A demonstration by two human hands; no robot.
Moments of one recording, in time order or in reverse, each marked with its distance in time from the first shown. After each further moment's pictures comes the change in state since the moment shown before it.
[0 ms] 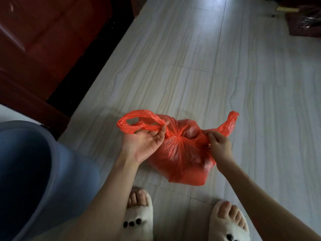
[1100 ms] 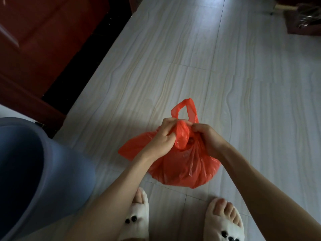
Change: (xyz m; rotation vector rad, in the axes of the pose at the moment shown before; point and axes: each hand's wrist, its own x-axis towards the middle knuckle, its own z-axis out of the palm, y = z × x) left_hand 0.016 -0.048 0.033 1.467 -0.149 0.519; right_hand 0.004 -0.042 0.004 0.389 -0.724 0.365
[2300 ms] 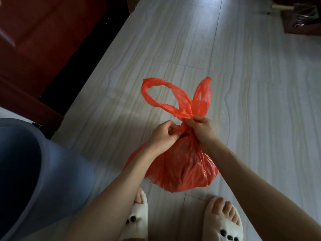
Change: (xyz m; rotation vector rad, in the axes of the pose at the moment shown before) left_hand 0.005 -0.004 0.005 0.074 0.088 -0.230; right_hand 0.018 0.004 0.009 -0.165 0.436 -0.309
